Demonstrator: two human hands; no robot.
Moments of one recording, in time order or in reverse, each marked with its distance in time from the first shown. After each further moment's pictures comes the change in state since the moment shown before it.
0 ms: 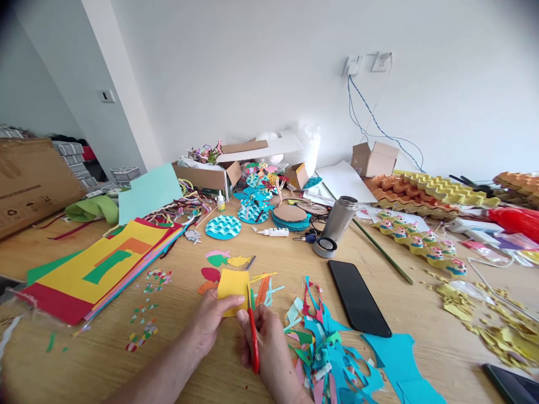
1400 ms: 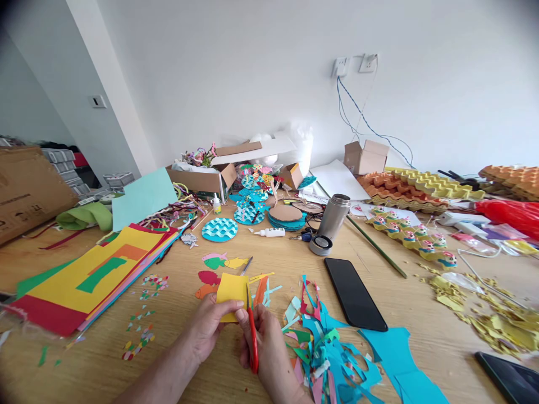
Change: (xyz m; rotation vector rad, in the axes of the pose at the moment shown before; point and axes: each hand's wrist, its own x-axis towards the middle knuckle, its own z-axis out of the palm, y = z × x) left_hand -0.003 0.002 0.001 -0.063 -0.056 -0.080; right_hand 0.003 0.003 0.001 0.032 0.018 -0.016
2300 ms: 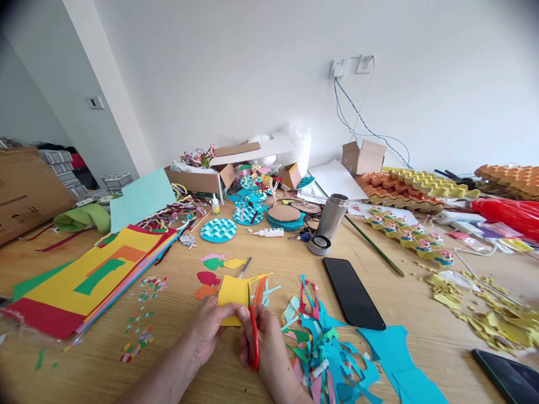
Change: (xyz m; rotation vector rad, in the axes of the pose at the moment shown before) left_hand -0.004 0.001 0.005 0.046 -0.113 -0.009; right_hand -0.004 -0.010 0.002 0.041 0.020 0.031
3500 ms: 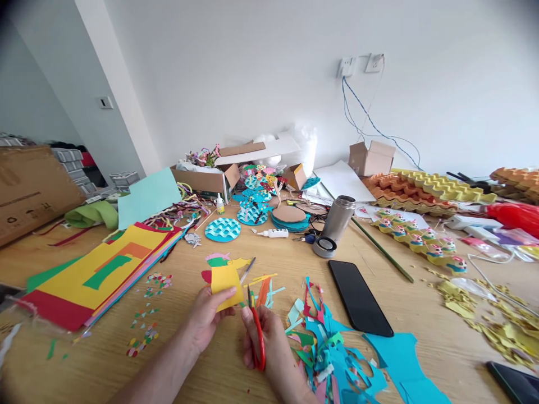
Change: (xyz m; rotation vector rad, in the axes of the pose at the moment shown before) left_hand 0.011 0.004 -0.014 -0.097 0.292 0.002; right_hand 0.001 0.003 -0.006 -0.093 -0.078 -0.033
